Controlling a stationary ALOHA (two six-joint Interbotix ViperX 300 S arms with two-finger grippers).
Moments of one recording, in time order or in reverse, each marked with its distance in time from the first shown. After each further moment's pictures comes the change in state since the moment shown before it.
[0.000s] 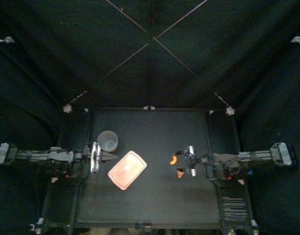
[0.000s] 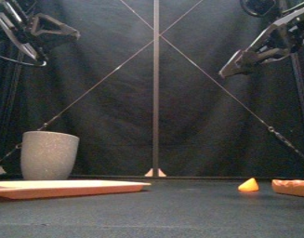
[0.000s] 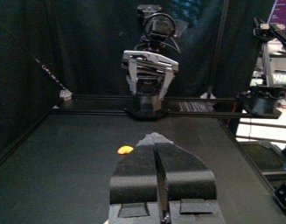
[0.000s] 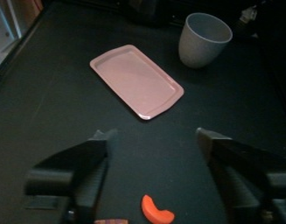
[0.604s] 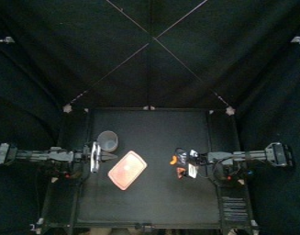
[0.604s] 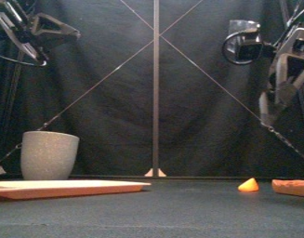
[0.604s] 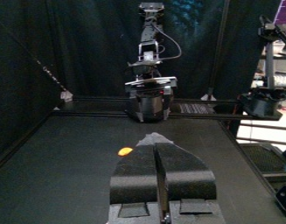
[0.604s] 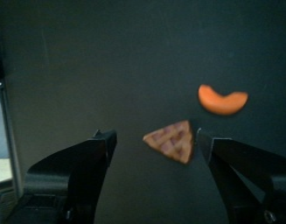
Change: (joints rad) left arm 0.015 0.000 0.002 -0.002 -0.008 0.002; right arm -0.071 0.103 -0.023 0.434 0.476 0.115
